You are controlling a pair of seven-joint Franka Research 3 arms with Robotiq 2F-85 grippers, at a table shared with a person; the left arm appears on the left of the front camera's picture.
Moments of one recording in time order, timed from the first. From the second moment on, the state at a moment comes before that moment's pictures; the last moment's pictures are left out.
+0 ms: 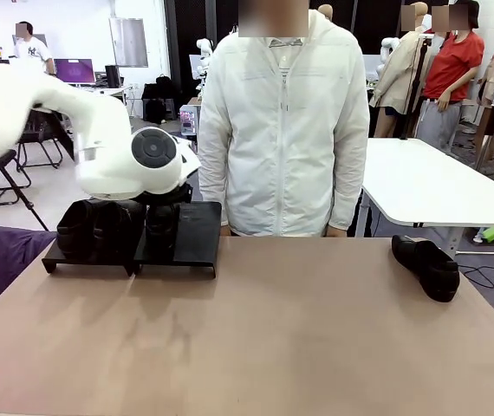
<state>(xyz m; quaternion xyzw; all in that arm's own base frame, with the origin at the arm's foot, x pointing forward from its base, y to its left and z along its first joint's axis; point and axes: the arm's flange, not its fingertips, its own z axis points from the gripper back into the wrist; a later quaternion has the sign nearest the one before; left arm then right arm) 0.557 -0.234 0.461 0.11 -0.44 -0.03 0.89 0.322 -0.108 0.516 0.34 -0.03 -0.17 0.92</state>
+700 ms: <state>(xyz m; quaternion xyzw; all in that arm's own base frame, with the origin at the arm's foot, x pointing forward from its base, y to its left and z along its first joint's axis) 0.480 -0.263 0.441 -0.06 -0.31 -0.25 0.92 0.322 -0.108 0.516 0.34 -0.03 -0.17 0.92</state>
